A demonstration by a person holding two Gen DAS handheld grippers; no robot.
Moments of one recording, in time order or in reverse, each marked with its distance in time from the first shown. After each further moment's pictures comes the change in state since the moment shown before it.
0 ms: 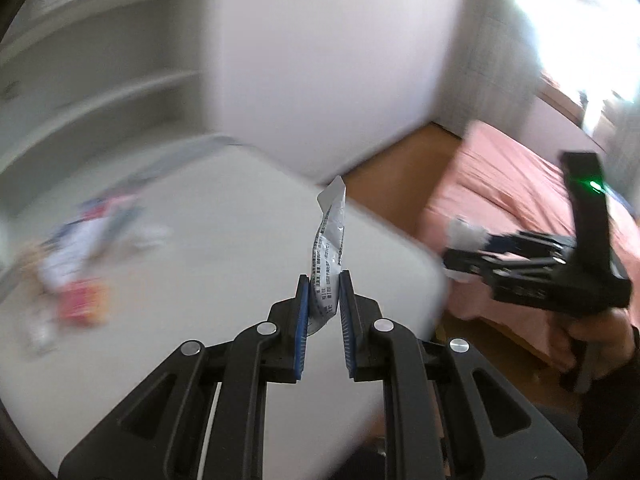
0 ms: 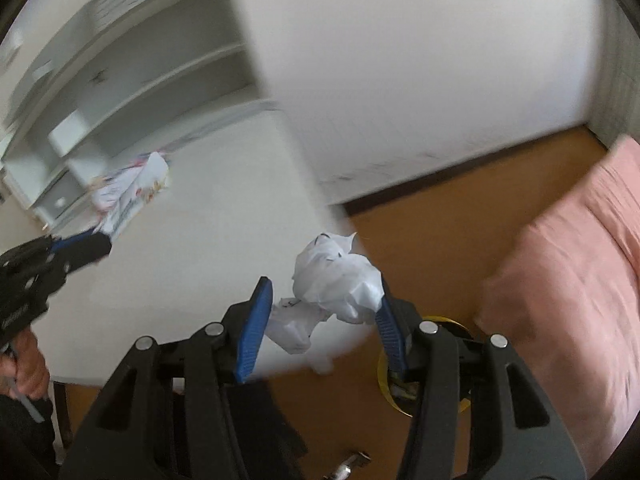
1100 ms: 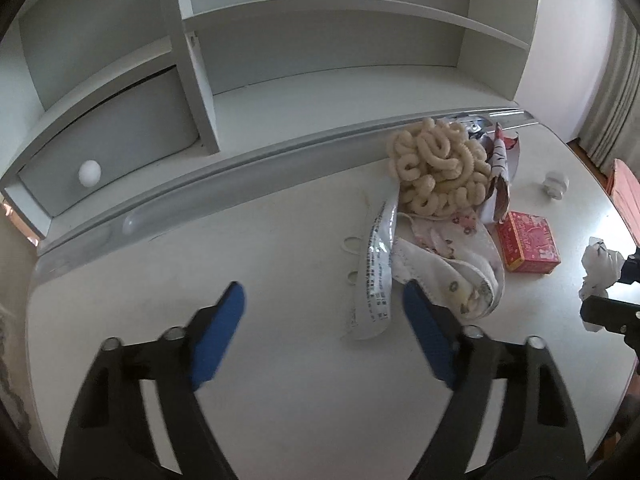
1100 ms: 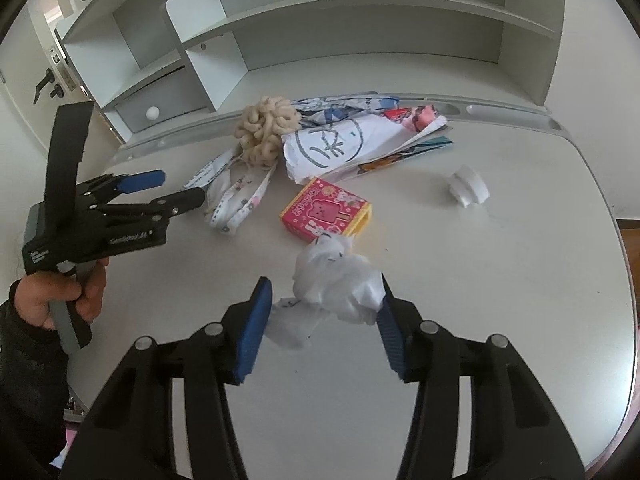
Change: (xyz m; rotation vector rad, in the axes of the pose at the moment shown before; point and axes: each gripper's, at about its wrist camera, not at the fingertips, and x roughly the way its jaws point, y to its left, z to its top) left arm -0.065 0.332 -0.091 -0.320 0.115 0.469; right arm 0.110 0.323 0.036 -0.373 0.176 0.275
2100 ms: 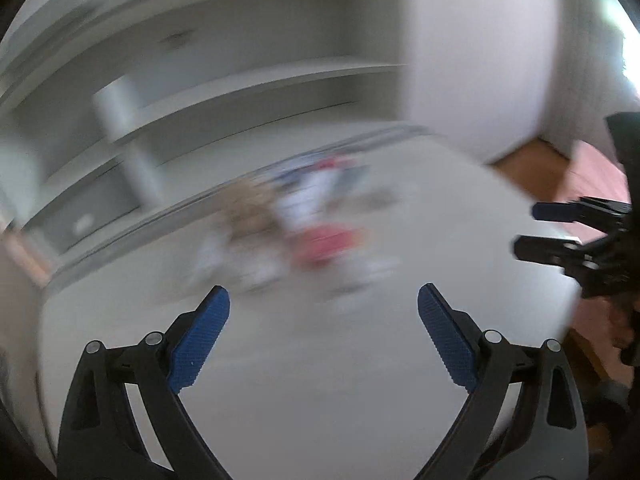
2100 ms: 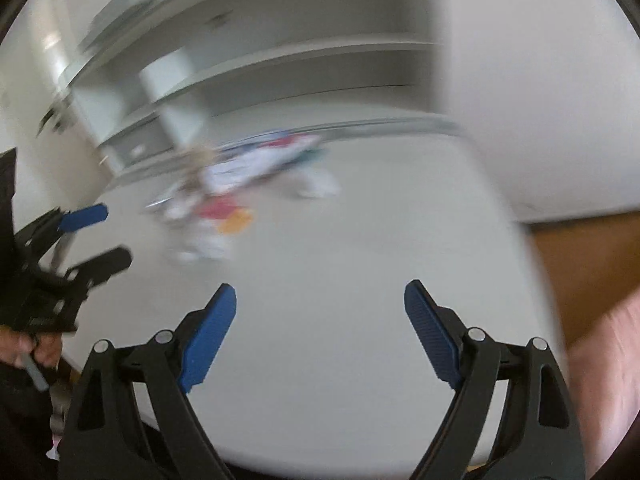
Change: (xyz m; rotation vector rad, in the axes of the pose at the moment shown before) left arm -0.113 -0.113 -0.031 0.084 -0.127 -0.005; right arm -0.078 -0.087 -0.046 0.011 -0.125 -0.006
